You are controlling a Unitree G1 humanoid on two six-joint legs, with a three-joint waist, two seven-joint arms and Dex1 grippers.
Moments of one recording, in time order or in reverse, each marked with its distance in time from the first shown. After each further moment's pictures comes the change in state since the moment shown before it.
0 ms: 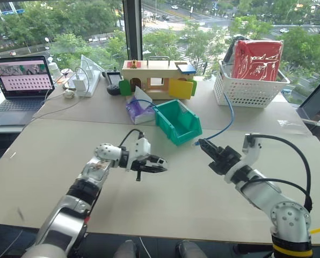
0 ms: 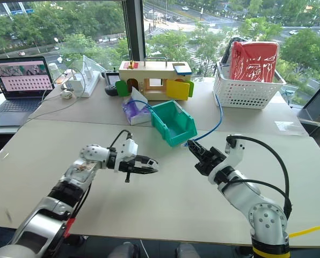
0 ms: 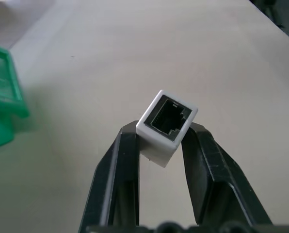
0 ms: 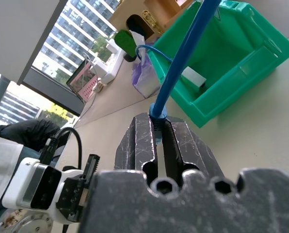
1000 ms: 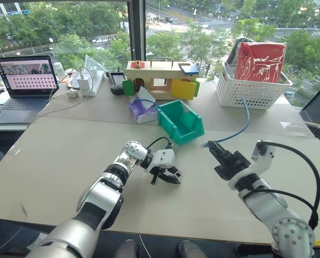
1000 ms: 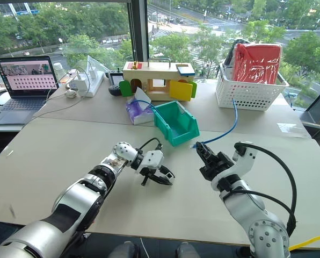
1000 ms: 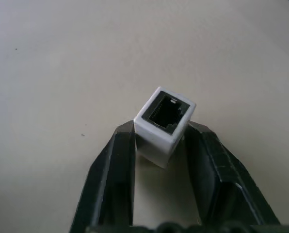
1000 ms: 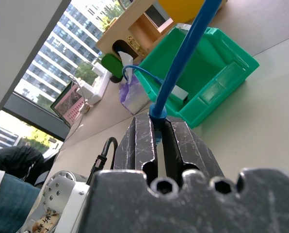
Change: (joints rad) left arm -0.256 -0.223 0.040 0.604 0.263 -0.312 -0.065; right arm 0.089 0.024 0.002 -0.131 -0.029 -0.089 -0.110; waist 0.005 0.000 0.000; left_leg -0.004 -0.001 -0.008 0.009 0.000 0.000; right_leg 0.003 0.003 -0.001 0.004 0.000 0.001
